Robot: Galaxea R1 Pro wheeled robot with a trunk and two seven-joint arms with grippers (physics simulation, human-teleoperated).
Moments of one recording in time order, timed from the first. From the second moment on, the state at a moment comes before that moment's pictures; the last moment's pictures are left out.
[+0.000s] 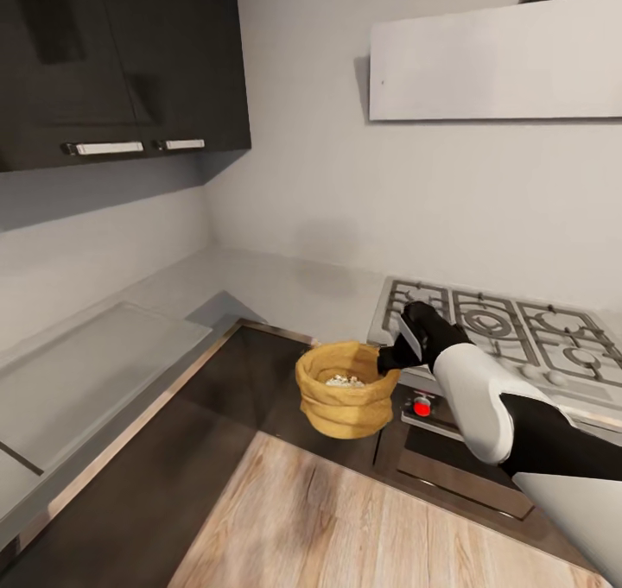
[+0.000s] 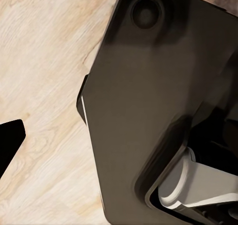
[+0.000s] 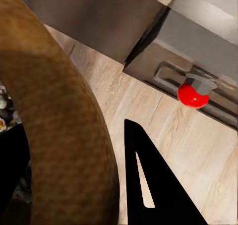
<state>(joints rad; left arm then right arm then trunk) 0.00 -0.07 0.03 -0.06 0.37 -0.12 0.16 -1.26 0.07 -0.23 -0.27 0.43 1.04 0.14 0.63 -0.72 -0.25</state>
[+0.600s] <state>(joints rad) 0.00 -0.07 0.03 -0.06 0.37 -0.12 0.16 -1.24 0.04 -0.23 -0.24 0.42 1.04 0.22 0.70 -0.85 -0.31</state>
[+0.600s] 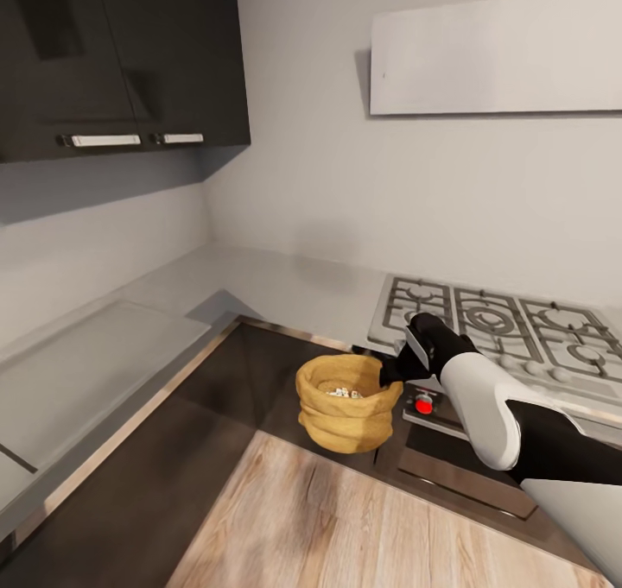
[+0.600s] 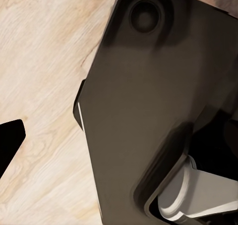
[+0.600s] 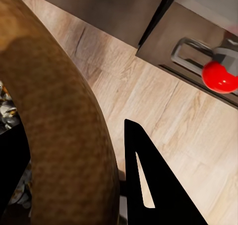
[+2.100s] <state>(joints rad) 0.00 -0.07 0.03 -0.06 0.37 -0.12 0.16 -1.24 0.04 -0.23 -0.24 0.43 1.04 0.22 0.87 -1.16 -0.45</state>
